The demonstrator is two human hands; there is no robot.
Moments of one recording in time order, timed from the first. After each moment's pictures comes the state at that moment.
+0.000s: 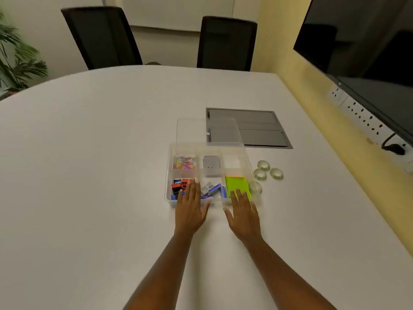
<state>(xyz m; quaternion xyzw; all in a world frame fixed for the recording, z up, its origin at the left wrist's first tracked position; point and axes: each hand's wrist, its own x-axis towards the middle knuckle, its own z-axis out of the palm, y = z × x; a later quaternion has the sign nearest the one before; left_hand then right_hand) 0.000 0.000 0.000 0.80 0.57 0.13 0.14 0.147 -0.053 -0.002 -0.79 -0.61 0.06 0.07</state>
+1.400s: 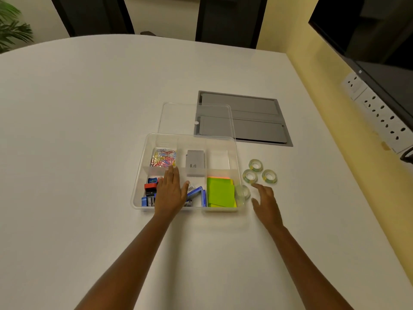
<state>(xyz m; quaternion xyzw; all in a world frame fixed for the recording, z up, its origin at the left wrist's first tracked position) 0.042 0.070 -0.016 0.74 0.63 0.13 0.19 0.284 -0.007 -0.001 -0.79 -0.51 0.22 0.24</state>
